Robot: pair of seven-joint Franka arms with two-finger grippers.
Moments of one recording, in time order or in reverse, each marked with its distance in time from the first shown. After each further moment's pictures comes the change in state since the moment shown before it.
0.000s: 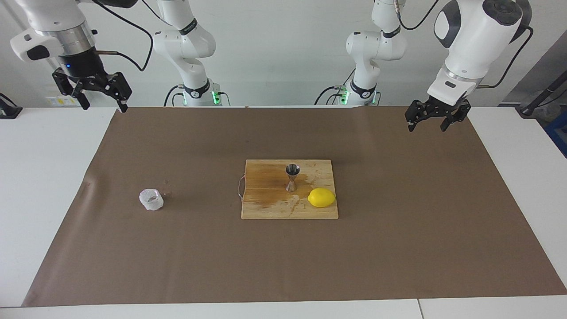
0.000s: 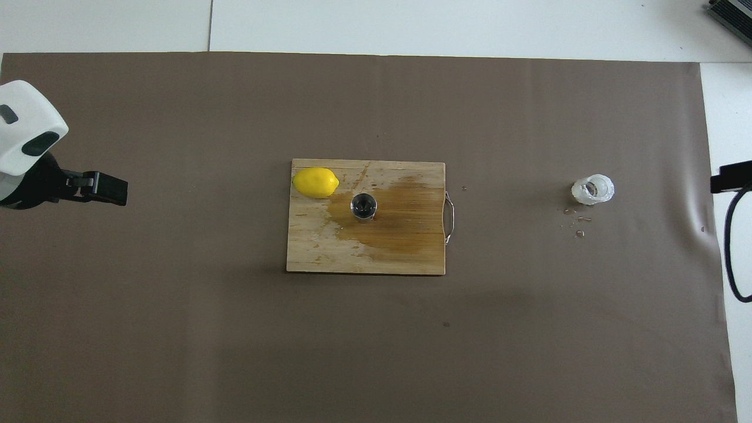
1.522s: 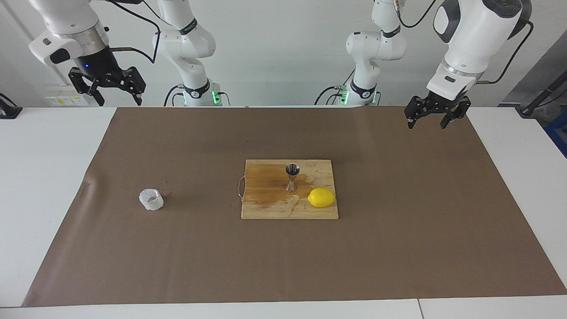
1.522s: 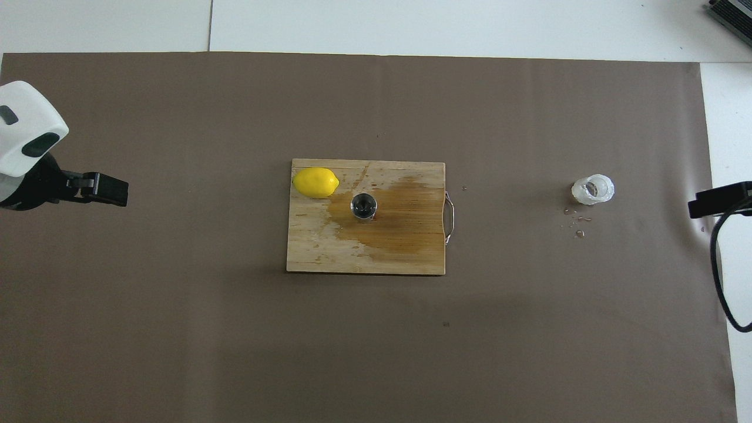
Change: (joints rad) left arm -0.002 -0.026 -0.009 -0.001 0.000 -0.003 -0.002; right arm -0.001 -0.007 0.037 -0.001 0.023 -0.085 -0.061
